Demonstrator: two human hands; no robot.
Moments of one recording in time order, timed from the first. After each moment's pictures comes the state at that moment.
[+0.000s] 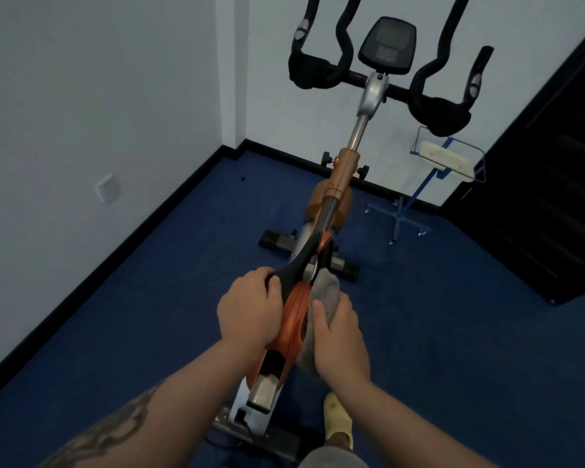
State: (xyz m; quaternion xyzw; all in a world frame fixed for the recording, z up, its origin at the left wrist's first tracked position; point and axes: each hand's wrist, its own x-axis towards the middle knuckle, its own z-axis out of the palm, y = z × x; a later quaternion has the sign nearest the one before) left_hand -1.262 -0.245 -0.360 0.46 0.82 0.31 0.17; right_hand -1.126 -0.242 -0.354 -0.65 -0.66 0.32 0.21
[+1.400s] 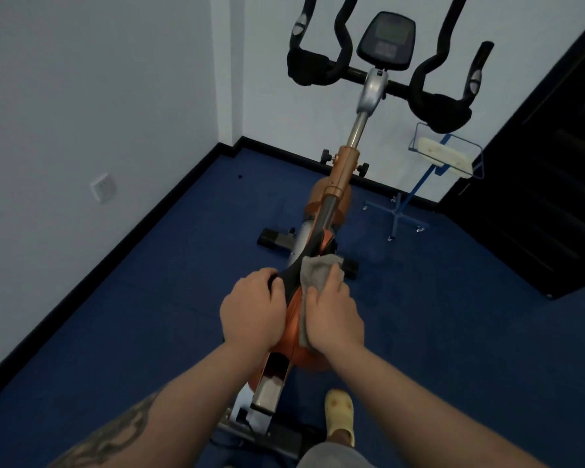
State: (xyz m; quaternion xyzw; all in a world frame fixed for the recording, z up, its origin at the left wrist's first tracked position) left_hand -1.263 -0.245 -0.362 0.46 0.81 0.33 0.17; right_hand -1.153 -0.207 -0.349 -0.66 -0.71 0.22 0.07
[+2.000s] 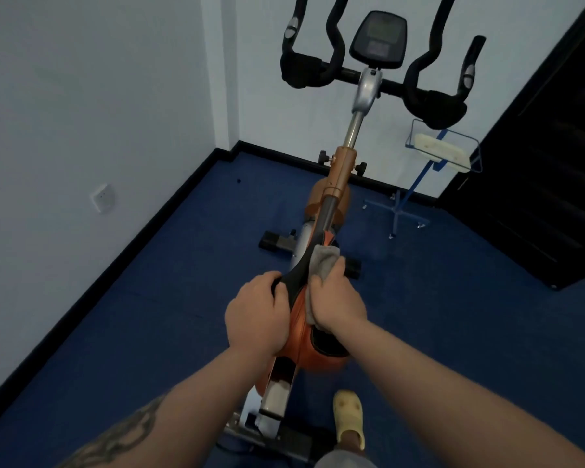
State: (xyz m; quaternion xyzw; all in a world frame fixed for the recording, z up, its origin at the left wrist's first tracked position) left_hand -1.264 -0.246 -0.364 0.47 0.80 0.33 0.17; right_hand -1.160 -0.180 -0.341 -0.68 -0.68 0.27 0.06
